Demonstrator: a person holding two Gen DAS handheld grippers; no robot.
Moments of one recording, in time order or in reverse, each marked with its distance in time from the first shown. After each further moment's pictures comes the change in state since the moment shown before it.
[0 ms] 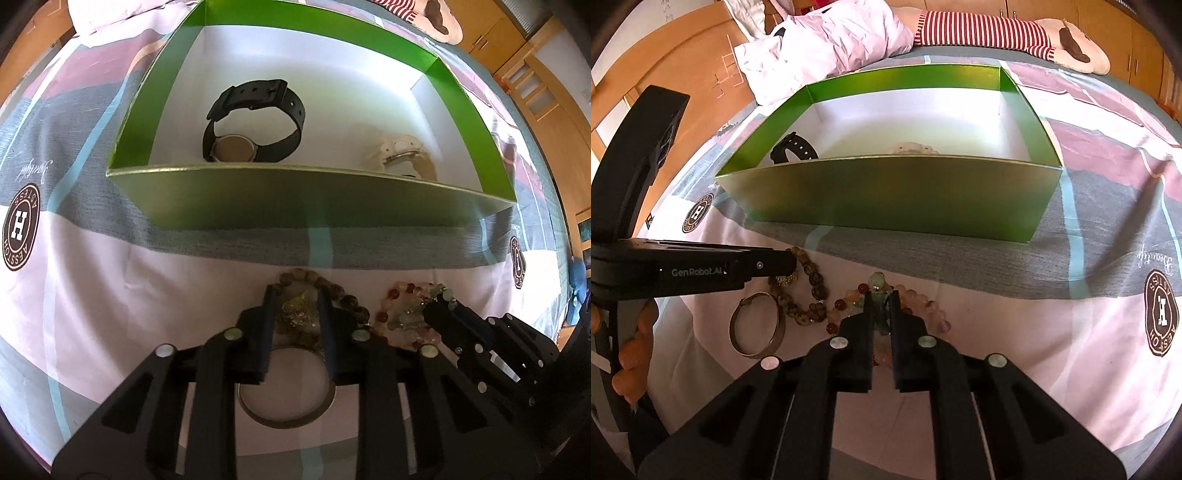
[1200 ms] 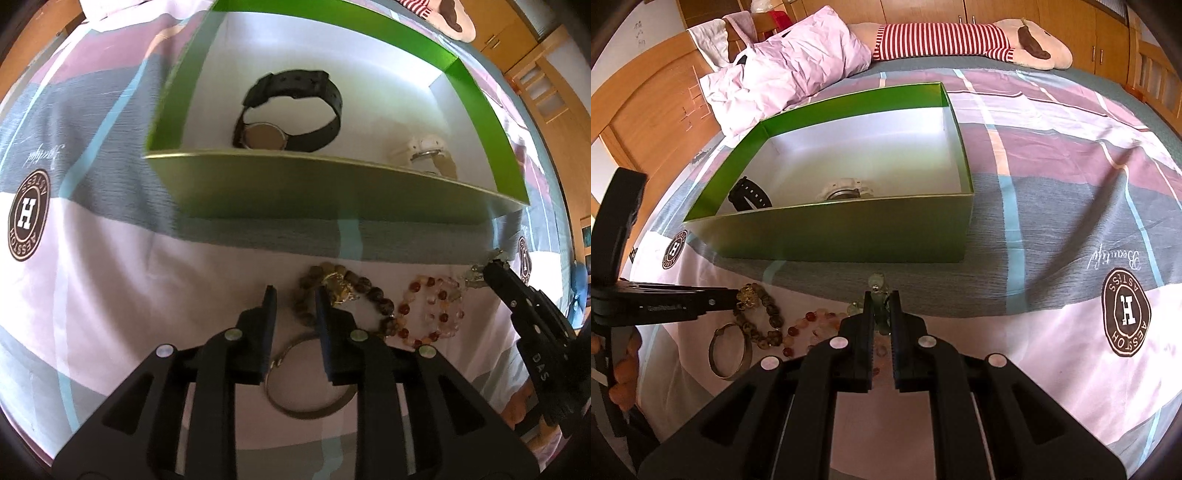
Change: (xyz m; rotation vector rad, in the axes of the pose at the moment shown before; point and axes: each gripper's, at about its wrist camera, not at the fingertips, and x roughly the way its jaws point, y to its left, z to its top) left arm 0.000 0.021 0.000 -0.016 0.044 0.031; right arm -0.017 -0.034 0.012 0.092 -0.051 -0.075
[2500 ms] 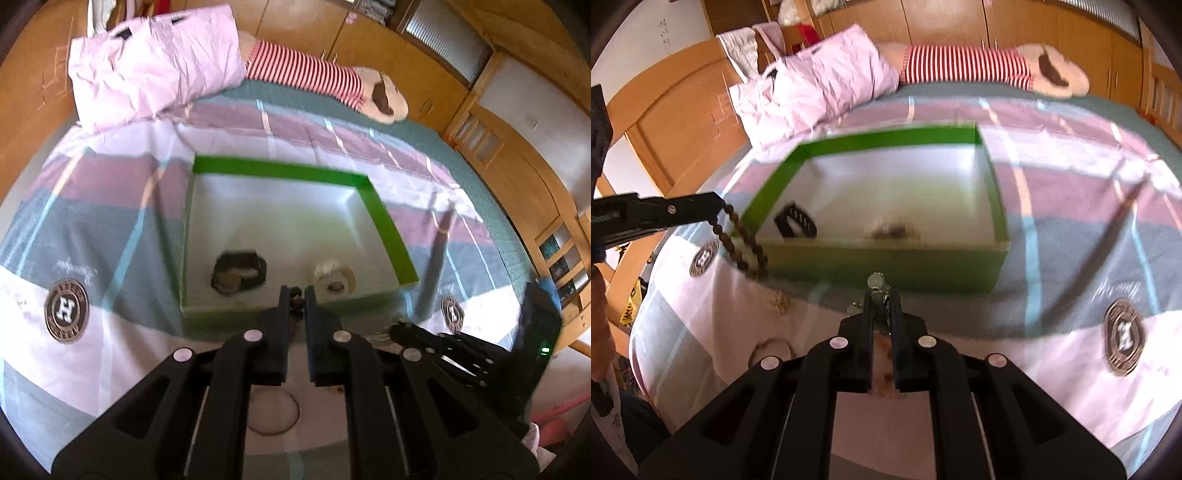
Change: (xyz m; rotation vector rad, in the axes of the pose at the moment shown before) left arm -0.127 -0.022 0.009 0.096 -0.413 -0.140; right arm -0.037 0.032 0.022 -0.056 -0.104 0.040
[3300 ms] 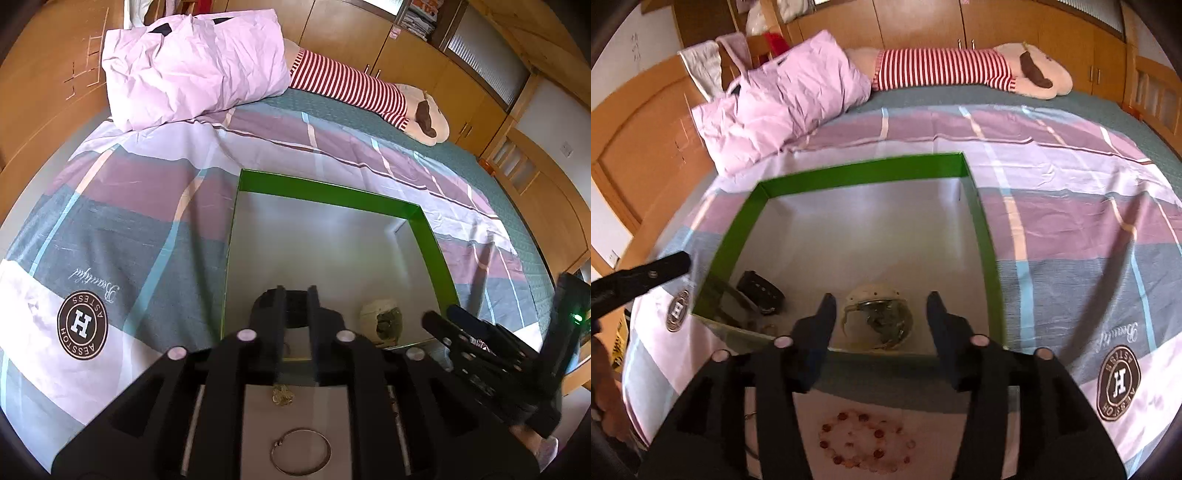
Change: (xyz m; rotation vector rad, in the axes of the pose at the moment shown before) left arm 0.027 0.032 0.019 -0.098 -0.025 0.115; right arm 0.032 -0.011 0.043 0.069 0.019 -0.047
